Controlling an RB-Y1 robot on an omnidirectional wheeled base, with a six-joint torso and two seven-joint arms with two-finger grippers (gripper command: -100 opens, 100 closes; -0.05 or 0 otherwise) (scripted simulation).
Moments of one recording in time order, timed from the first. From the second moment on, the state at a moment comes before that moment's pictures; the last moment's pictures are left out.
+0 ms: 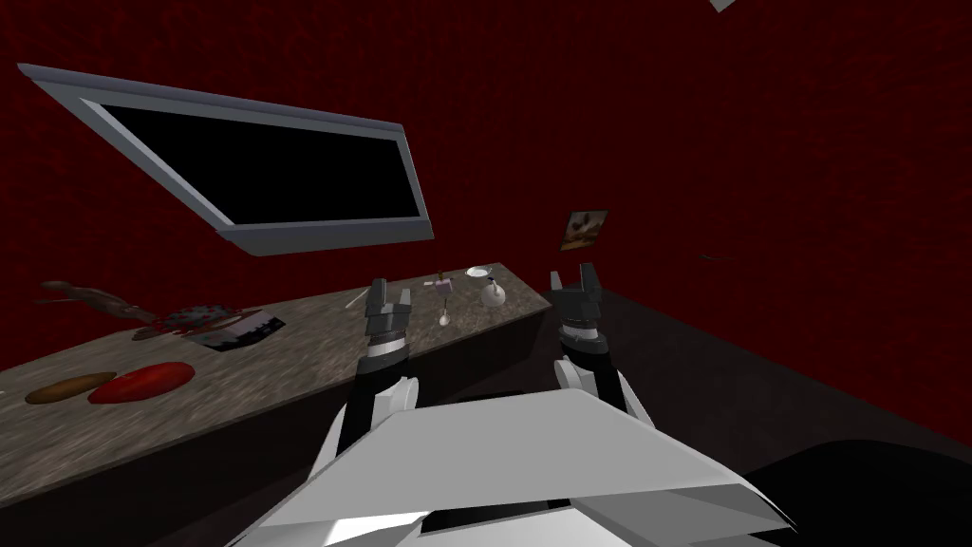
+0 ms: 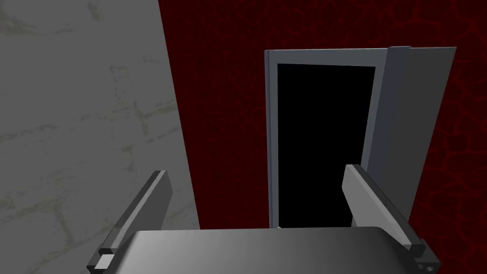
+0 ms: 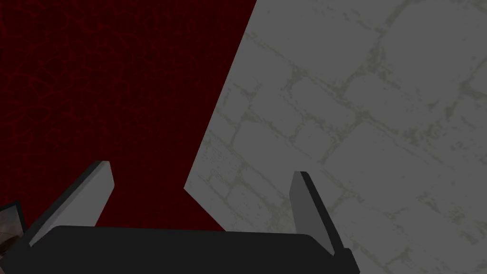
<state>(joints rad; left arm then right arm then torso) 0.51 -0.04 -0.05 -2.39 -0.12 -0.39 0.01 0.49 0.00 0.06 -2.36 0.12 -0.61 -0.10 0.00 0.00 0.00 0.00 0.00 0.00</state>
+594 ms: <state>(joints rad) 0.47 0.13 -0.01 -2.34 -0.10 -0.28 -0.05 0.49 0.00 0.06 -2.36 0.12 -0.61 -0.10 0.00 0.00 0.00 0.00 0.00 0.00</state>
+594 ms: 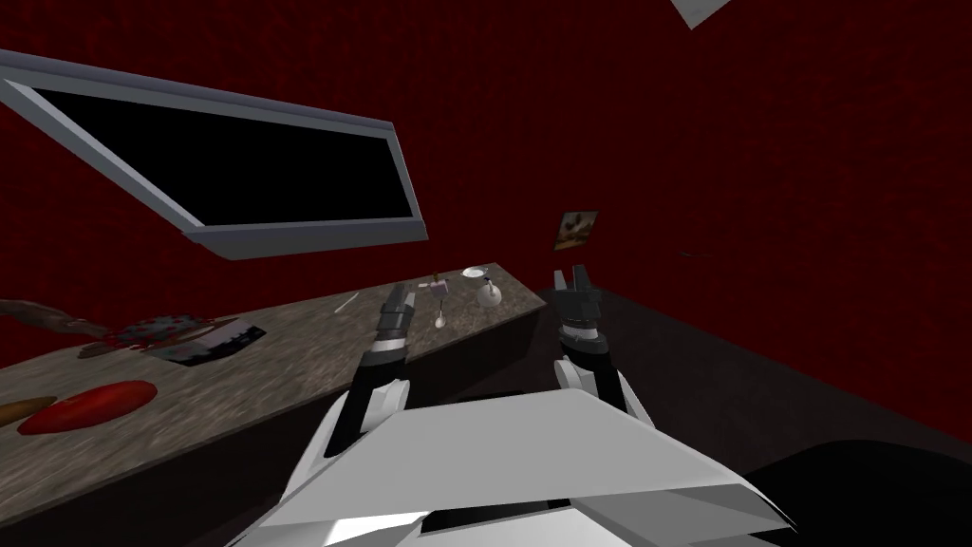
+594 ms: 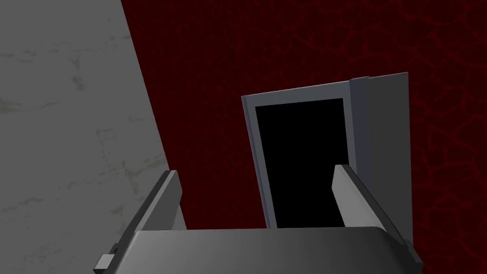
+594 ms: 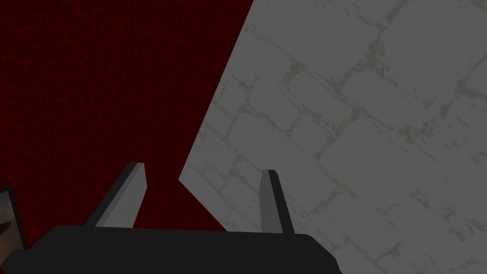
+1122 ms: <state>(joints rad) 0.44 0.24 0.03 -2.28 -0.07 -0.14 -0.15 0.49 0.00 0.06 -2.36 0.12 -0.61 -0.10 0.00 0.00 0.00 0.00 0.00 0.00</state>
